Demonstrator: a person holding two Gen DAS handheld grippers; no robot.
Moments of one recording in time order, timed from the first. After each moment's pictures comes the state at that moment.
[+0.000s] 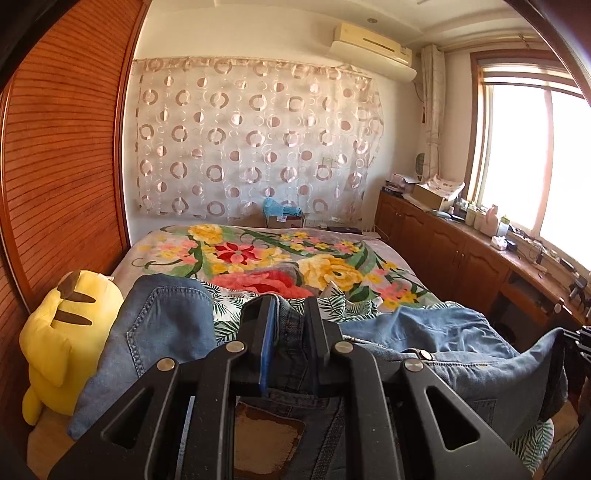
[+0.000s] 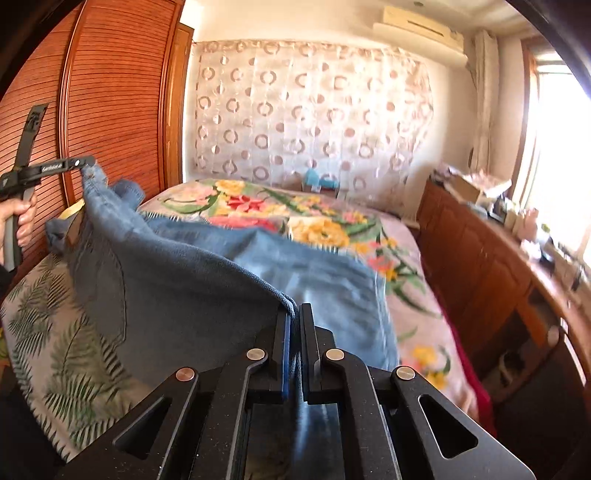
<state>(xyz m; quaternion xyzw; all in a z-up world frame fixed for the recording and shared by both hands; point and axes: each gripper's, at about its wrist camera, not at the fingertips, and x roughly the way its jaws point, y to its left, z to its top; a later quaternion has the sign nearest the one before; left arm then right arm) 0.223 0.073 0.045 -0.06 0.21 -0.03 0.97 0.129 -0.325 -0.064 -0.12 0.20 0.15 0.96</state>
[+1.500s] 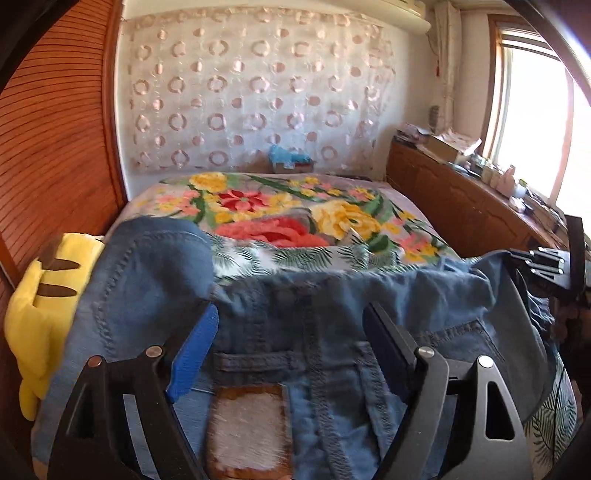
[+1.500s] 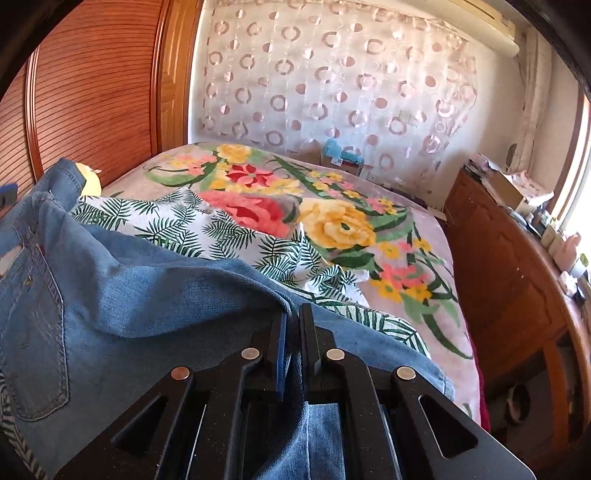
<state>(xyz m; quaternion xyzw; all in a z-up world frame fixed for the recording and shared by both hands) 0.284 0.078 -0.018 -0.04 0.32 -0.03 0.95 0.337 -0.276 -0.097 -0.16 0.27 0.17 0.93</state>
